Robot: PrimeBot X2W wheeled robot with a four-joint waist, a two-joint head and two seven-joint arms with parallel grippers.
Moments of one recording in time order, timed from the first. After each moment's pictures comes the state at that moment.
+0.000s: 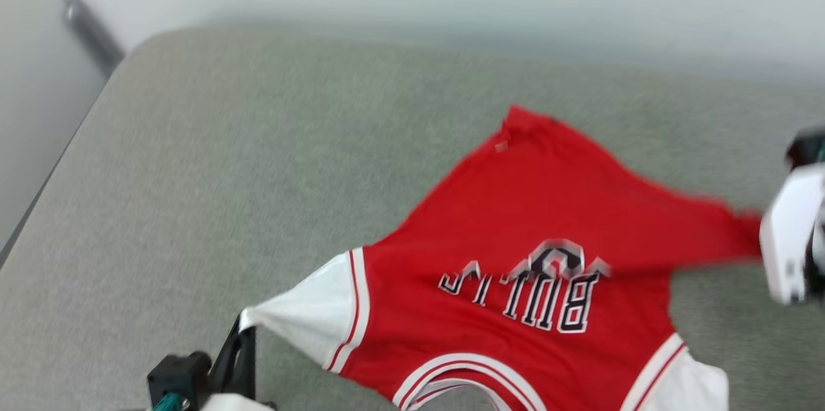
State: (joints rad) left arm 0.10 0.28 -0.27 0.01 -0.40 0.20 -0.13; right arm -0.55 -0.55 0.24 0.51 0.45 0.13 0.84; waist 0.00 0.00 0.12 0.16
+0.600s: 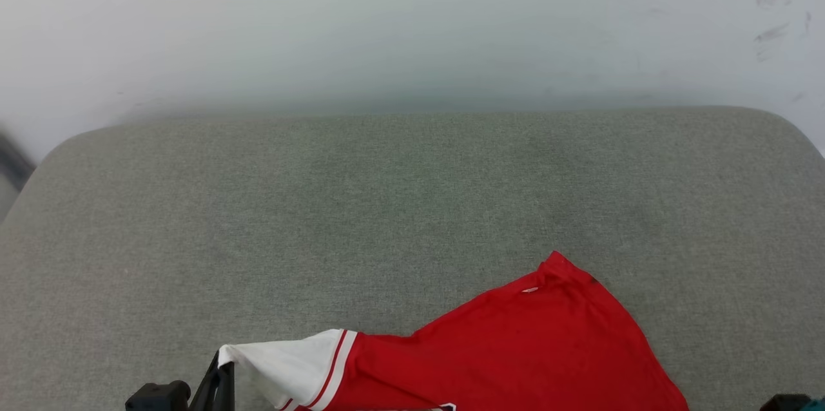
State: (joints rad) left arm 0.22 0.32 -0.24 -0.05 -0.43 0.23 -0.07; right arm 0.28 -0.37 -0.01 0.07 0.49 0.13 0.89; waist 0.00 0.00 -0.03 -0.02
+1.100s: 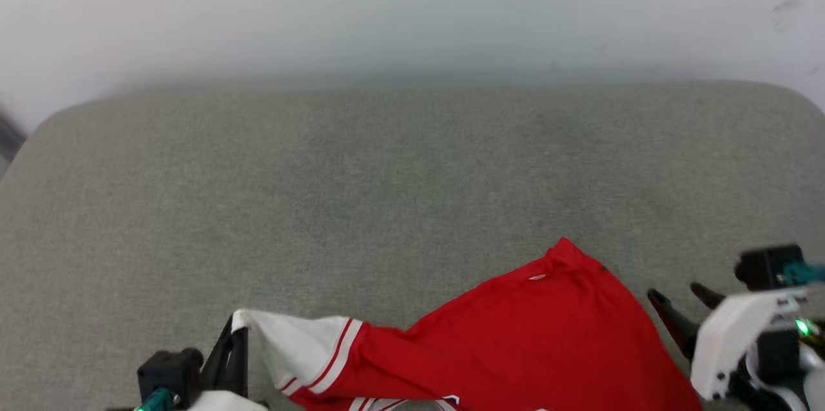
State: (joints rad) left arm 0.16 0.33 -0.26 -0.07 -0.43 0.23 -0.06; right arm -0.02 -0.32 0.04 0.07 0.45 0.13 0.46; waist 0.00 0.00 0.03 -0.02
